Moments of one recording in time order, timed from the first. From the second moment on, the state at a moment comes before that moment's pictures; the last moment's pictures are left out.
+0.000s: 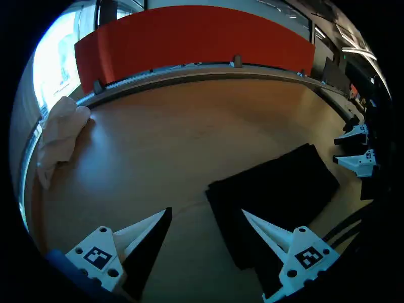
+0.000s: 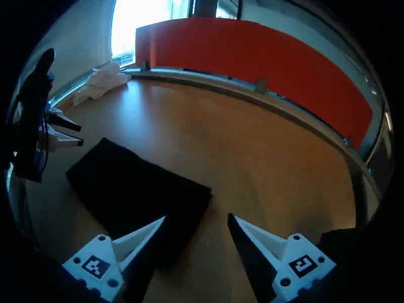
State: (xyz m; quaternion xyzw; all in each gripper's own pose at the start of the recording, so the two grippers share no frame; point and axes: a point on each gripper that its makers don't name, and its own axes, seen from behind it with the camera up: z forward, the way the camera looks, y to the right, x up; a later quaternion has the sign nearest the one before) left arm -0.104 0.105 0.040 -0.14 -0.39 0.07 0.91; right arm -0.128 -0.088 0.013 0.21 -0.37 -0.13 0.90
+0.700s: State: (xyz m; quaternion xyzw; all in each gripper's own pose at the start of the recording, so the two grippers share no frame) left arm -0.105 0.094 -0.010 -0.12 -0.40 0.06 0.91; right arm -0.132 -0.086 -0.026 0.23 -0.38 -0.13 0.89
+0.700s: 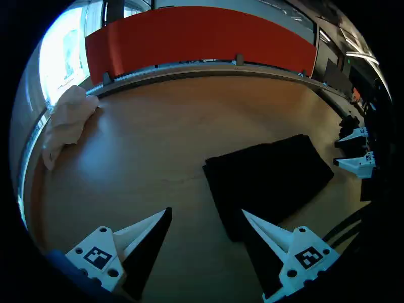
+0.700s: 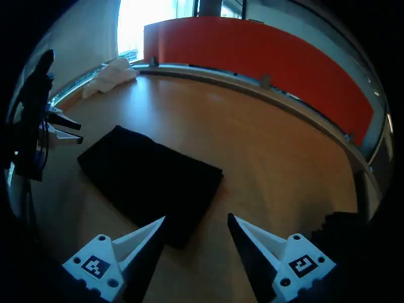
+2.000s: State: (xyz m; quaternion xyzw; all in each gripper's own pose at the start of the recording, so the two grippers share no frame) left arm -0.109 0.066 -0.076 -0.08 -0.41 0.03 0.91; right arm -0.175 -0.085 -0.065 0.32 -0.44 -0.19 0.82
